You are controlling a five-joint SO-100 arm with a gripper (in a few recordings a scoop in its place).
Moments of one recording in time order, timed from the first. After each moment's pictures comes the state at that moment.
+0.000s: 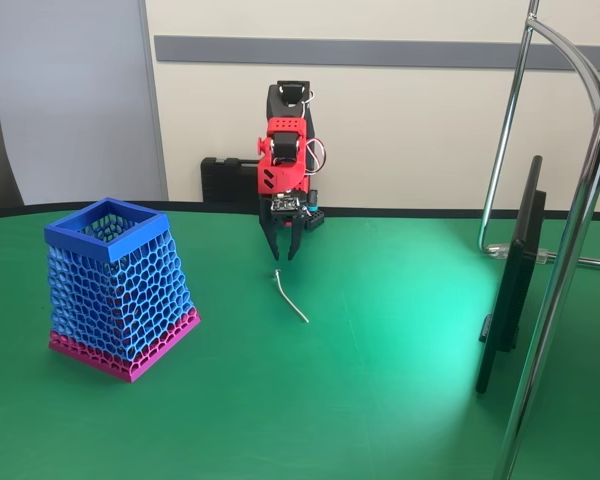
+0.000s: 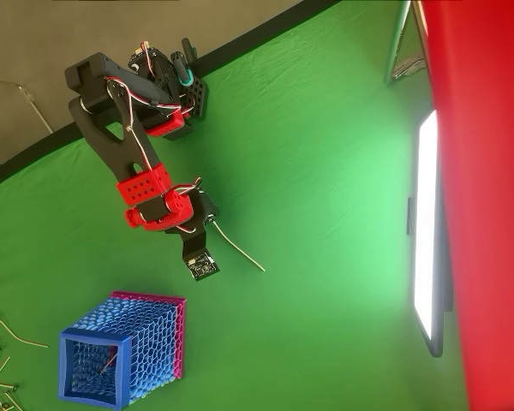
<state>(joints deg) 2.2 95.5 116.0 66.6 -93.3</state>
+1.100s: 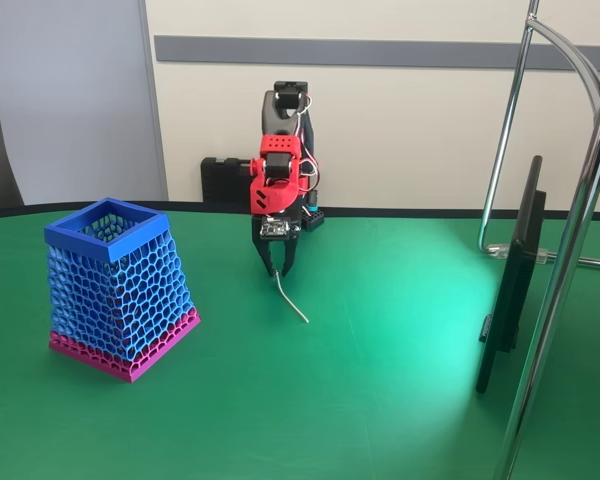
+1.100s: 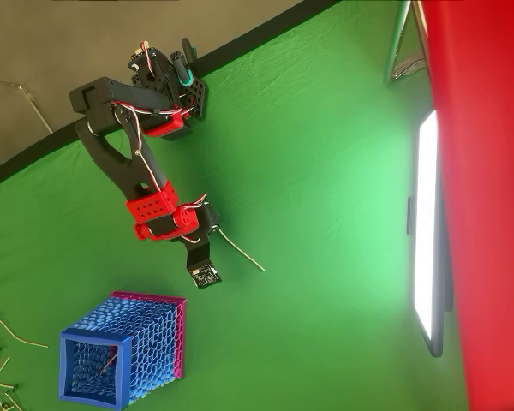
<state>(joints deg) 5.0 84.5 114.0 60.3 -93.1</state>
